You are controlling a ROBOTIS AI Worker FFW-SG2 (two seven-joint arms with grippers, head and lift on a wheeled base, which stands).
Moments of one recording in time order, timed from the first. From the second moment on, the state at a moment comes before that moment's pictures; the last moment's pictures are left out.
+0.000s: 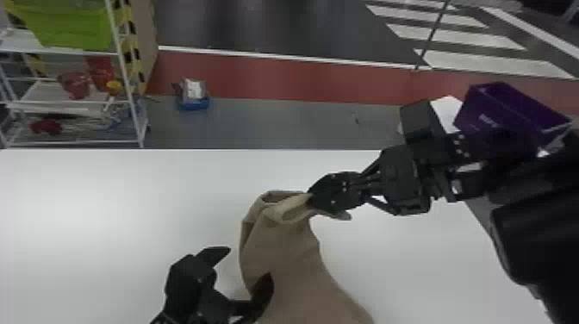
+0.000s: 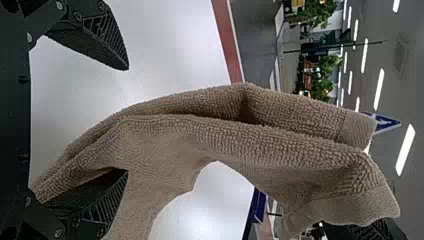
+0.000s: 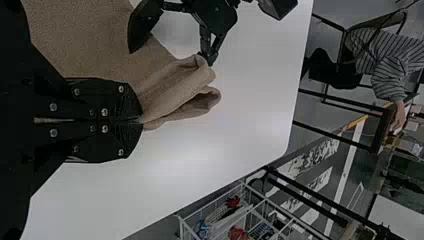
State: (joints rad) left arm 0.39 0.00 -0.31 -1.95 -0.25 0.32 -0.36; right arm -0.08 -0.56 0.07 -2.23 0.25 0.62 1.36
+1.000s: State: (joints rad) left arm 0.34 0.00 -0.32 -1.90 -0.25 0.33 -0.34; right arm 0.09 -0.62 0.00 -2.37 0.21 0.60 1.36
